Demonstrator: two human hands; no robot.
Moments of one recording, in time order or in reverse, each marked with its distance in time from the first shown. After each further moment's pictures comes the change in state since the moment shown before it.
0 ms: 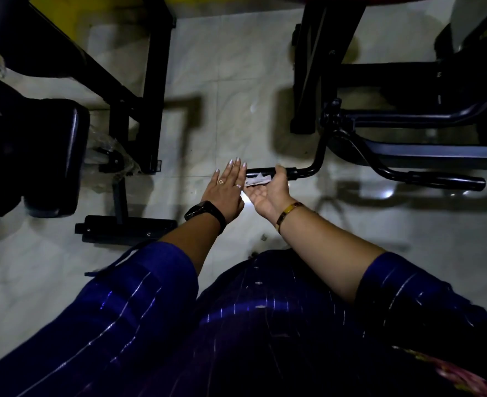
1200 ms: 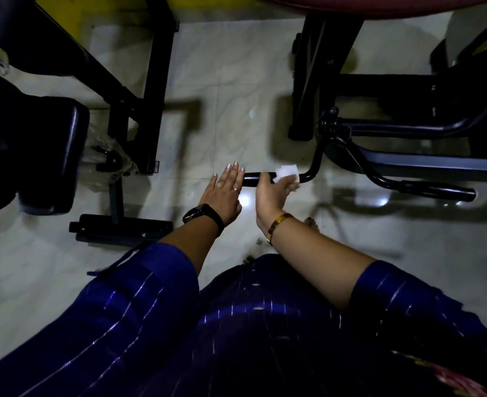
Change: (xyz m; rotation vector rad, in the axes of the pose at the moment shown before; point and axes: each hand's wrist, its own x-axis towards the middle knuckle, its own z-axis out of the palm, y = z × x) left_hand -0.001 0.003 0.002 -0.030 0.004 -0.020; right_hand 0.006 0.013 -0.008 -0.730 0.321 -0.547
